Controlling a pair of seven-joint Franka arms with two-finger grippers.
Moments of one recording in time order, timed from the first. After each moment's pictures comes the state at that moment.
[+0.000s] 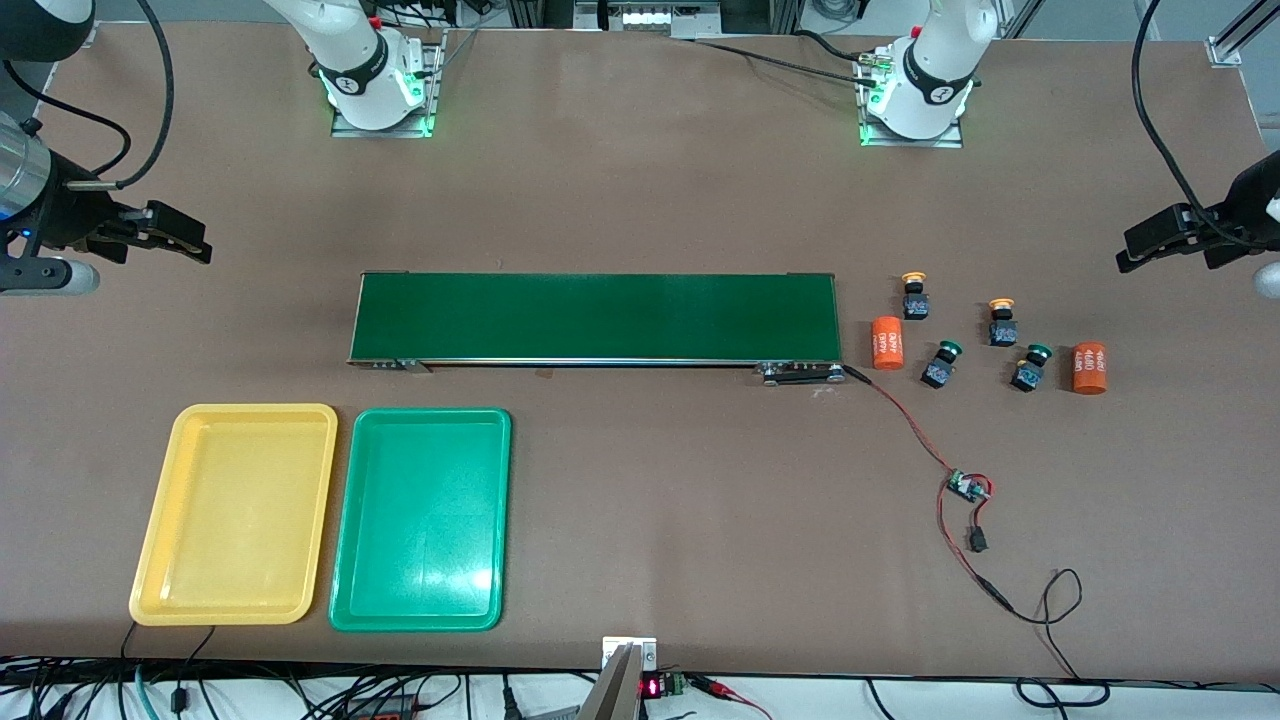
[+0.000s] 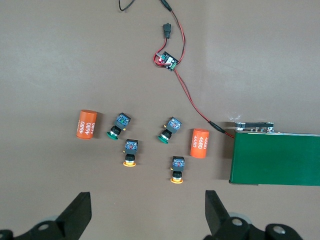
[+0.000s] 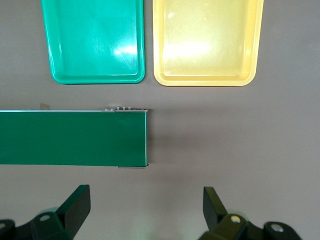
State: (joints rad) left arm 0.09 0.06 -0.04 -1.52 -0.02 1.53 -0.02; right arm -0.01 0.07 0.05 -1.56 0.01 1.54 0.04
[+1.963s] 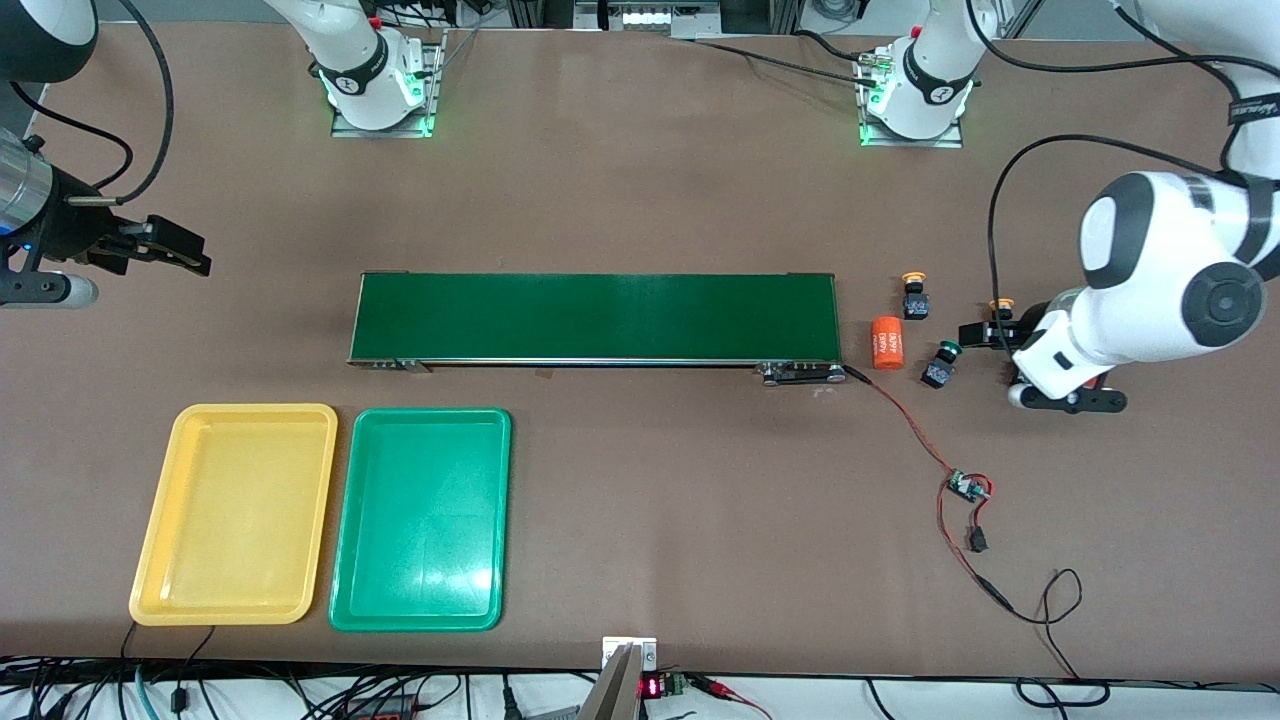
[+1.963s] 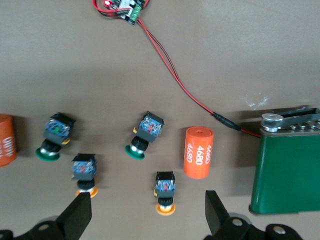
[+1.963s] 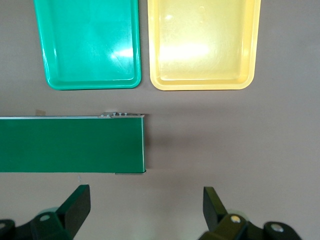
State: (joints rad) left arm 0.04 0.30 -0.09 -1.85 -0.02 1.90 -0.02; right arm -0.03 0.09 0.05 -1.58 0.01 1.58 0.04
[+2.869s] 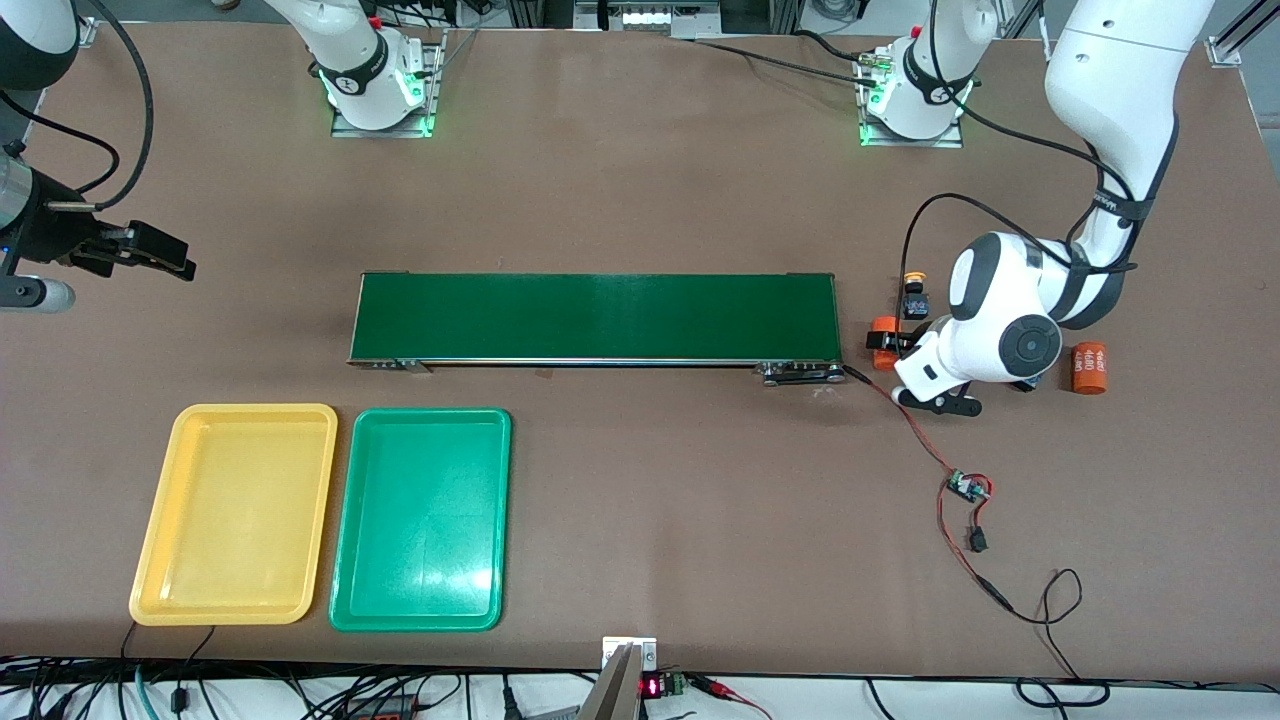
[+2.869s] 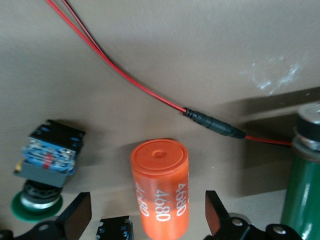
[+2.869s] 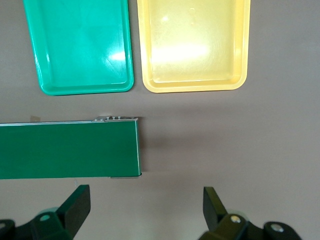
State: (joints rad) left arm 0.02 0.50 -0.18 -1.99 -0.02 2.14 -0.02; right arm -0.06 0.09 0.05 -1.58 0.01 1.59 0.04
